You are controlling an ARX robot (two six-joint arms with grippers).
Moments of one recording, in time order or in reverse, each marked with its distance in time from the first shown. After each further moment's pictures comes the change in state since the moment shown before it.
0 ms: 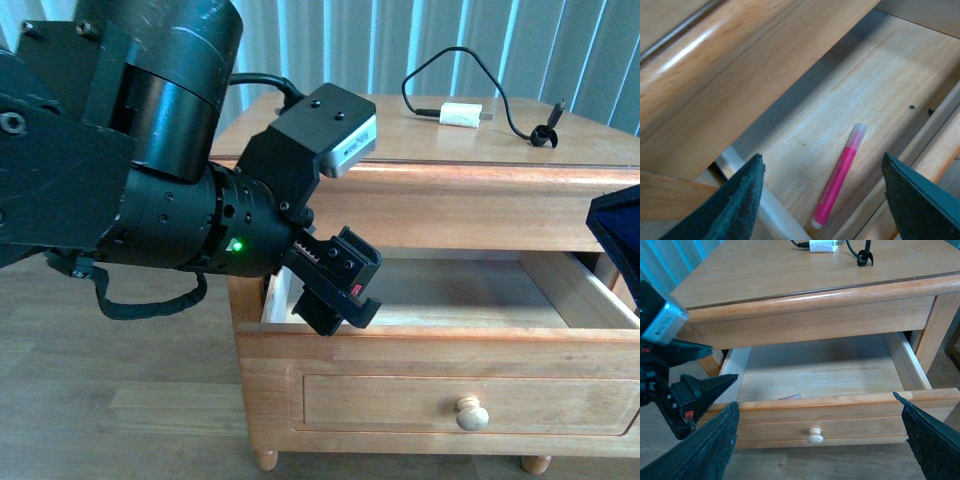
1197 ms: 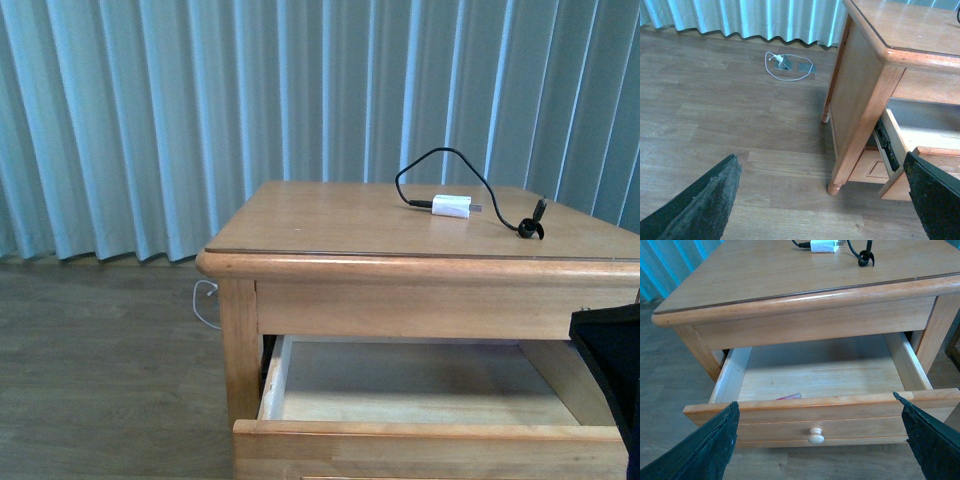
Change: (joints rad) left arm 0.419 -1.384 -0.832 -0.237 -0.187 -0.484; right arm 0.000 0.000 0.000 0.000 0.000 0.000
